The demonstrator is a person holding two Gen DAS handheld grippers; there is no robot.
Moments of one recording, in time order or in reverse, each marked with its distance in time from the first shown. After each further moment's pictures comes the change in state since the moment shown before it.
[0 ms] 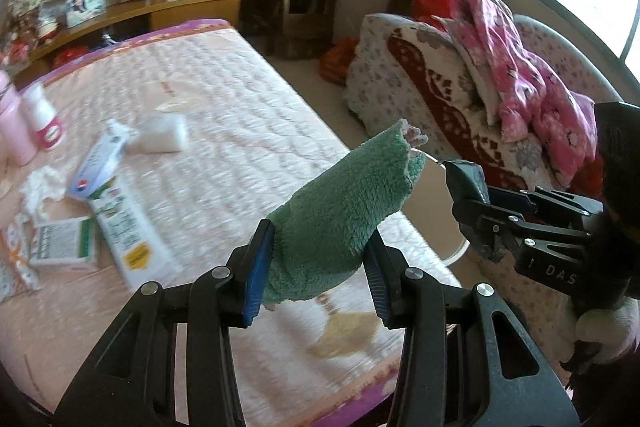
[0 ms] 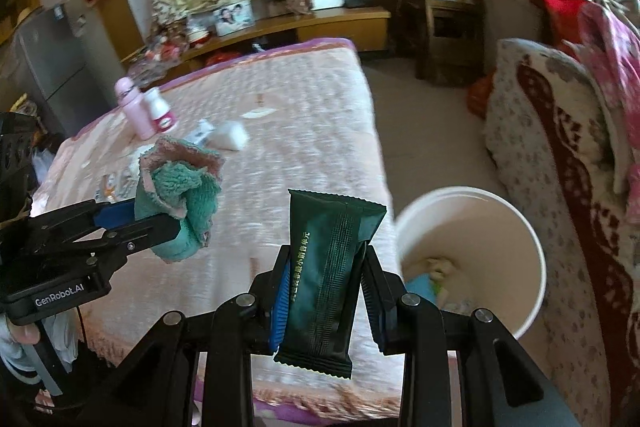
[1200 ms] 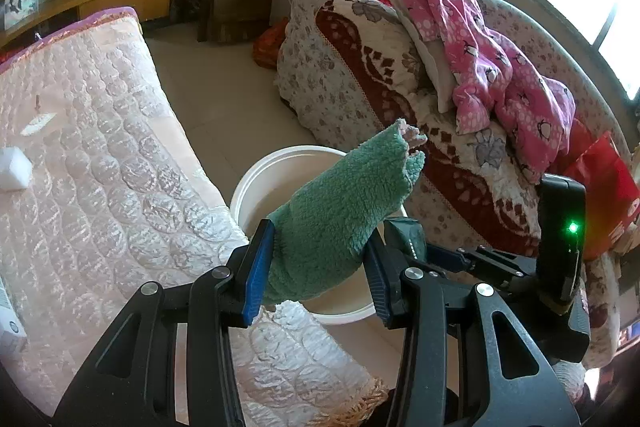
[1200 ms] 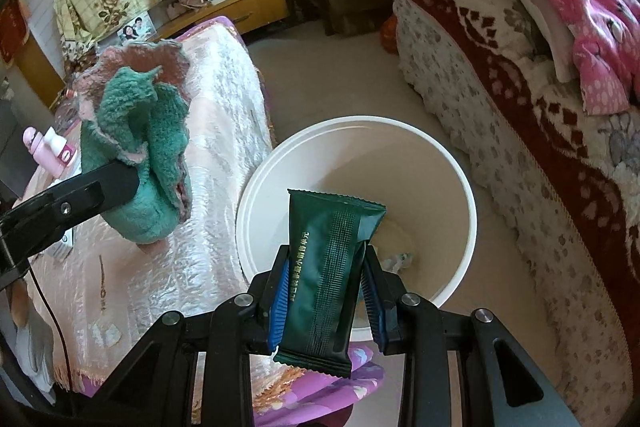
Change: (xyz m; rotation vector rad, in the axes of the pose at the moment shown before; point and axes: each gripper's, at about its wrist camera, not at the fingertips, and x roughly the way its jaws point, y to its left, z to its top) left arm 0.108 -0.105 0.044 0.027 0.061 -0.173; right arm 0.043 -0.139 -0.042 0.262 0.093 -0.118
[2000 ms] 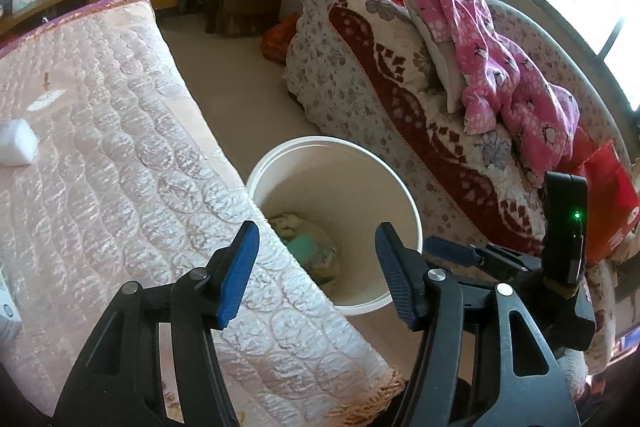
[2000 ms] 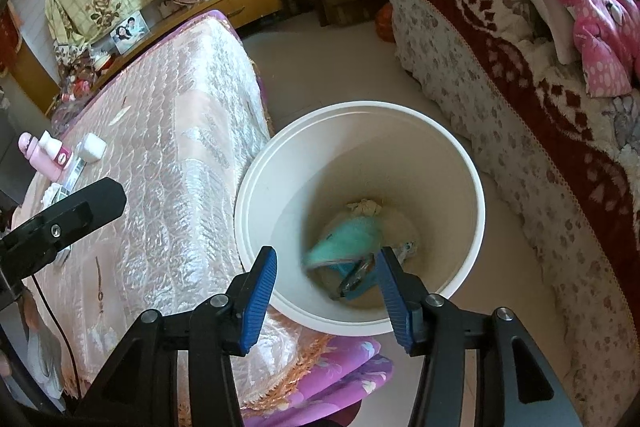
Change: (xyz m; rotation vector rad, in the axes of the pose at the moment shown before) left arm -0.006 0.022 -0.015 -0.037 0.001 0.010; right arm 0.008 0.003 -0.005 0.024 0.027 0.002
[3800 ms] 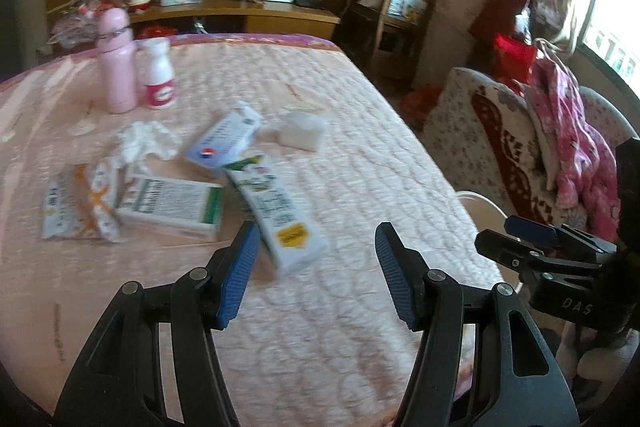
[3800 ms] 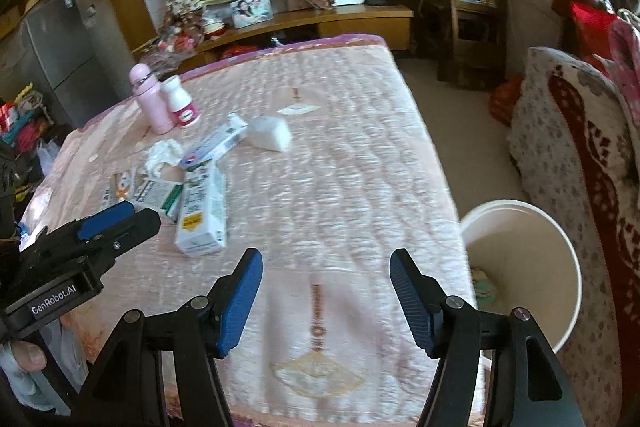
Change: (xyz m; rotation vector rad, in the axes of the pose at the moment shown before) left arm -0.182 0.165 -0.082 -0.228 -0.227 0.354; right arm -0.039 0.233 -0.006 -0.353 -0.105 0.163
